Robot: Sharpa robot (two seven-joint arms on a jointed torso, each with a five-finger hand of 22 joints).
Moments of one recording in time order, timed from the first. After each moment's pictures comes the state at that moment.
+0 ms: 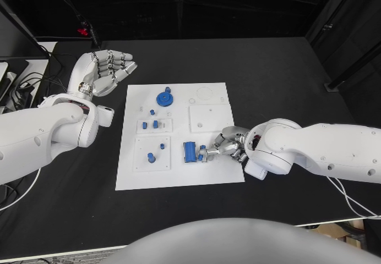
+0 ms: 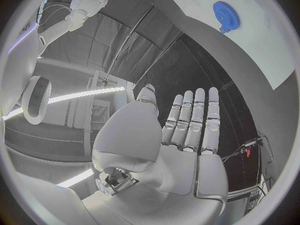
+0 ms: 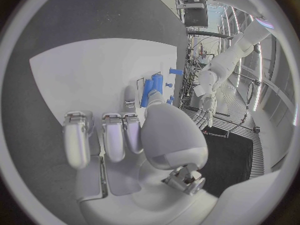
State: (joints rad) left arm 1.35 -0.79 -0.24 1.36 -0.38 -0.63 0.68; left_hand 1.36 0.06 -0.17 0.29 0.34 0.71 0.19 0.37 0.07 0.80 0.18 0.43 0.07 0.73 0.16 0.52 0.11 0.17 0.79 0.28 0.08 0.54; right arm 1.14 -0.96 -0.10 1.87 -0.80 -0.26 -0.60; right_hand 1.28 0.10 -0.21 0.28 0.38 0.88 0.08 0.66 0.39 1.47 0.02 1.57 1.31 1.47 -0.04 1.57 1.31 0.01 1.47 0.08 1.57 1.31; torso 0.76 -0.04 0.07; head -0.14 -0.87
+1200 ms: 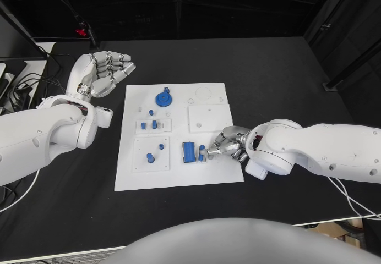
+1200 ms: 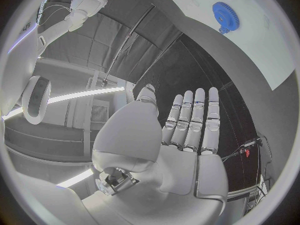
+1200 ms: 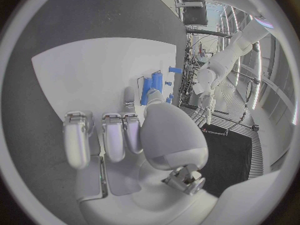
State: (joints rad) left arm 1.34 -0.79 -0.24 1.35 -0.38 -0.63 0.68; left_hand 1.36 0.06 -0.17 0.29 0.34 0.71 0.19 0.37 0.07 0.80 0.18 0.43 0.07 0.73 0.16 0.52 0.11 0.17 0.79 0.28 0.08 0.54; right arm 1.14 -0.98 -0.10 1.88 -0.79 -0.27 -0.58; right_hand 1.28 0.09 -0.22 0.28 0.44 0.85 0.09 0.66 0.39 1.47 0.02 1.57 1.31 1.47 -0.04 1.57 1.31 0.01 1.47 0.08 1.57 1.31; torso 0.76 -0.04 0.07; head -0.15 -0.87
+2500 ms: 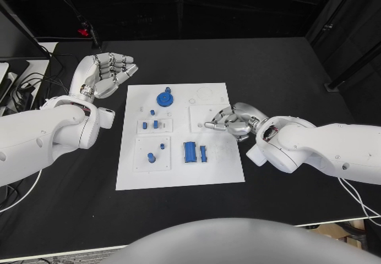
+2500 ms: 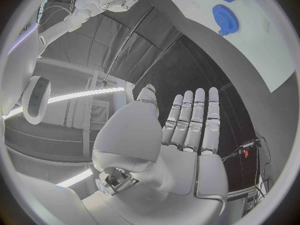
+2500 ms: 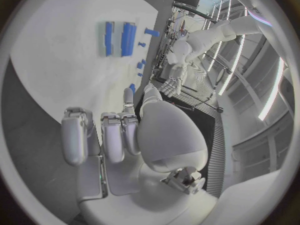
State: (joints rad) left arm 1.33 -0.79 -0.24 1.35 -0.38 -0.62 0.68; left_hand 1.37 0.06 -0.17 0.29 0.34 0.71 0.19 0.37 0.07 0.80 0.18 0.43 0.07 0.73 0.16 0.52 0.11 0.17 0.79 0.28 0.08 0.54; right arm 1.13 -1.04 -0.10 1.86 -0.74 -0.55 -0.08; right_hand 1.36 0.09 -0.23 0.29 0.33 0.78 0.11 0.63 0.39 1.47 0.04 1.57 1.31 1.47 -0.02 1.57 1.31 0.04 1.44 0.09 1.42 1.31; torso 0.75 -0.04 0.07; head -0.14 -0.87
